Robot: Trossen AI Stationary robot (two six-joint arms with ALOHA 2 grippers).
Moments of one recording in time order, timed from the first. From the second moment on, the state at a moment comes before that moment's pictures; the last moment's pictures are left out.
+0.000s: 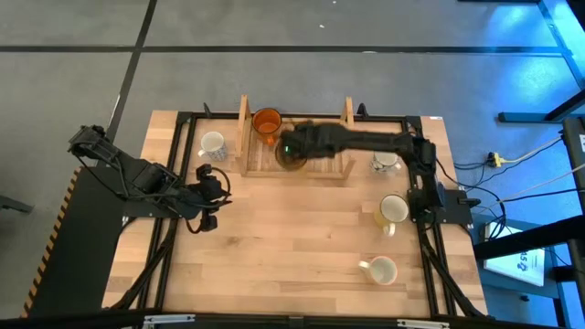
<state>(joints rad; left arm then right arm) -0.50 0.92 0.89 -0.84 -0.55 -0.54 -0.19 2.05 1.91 -1.12 0.42 0.99</state>
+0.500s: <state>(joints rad) -0.50 0.92 0.89 -0.83 -0.59 -0.54 -0.45 2.07 1.88 -0.97 0.28 0.86</state>
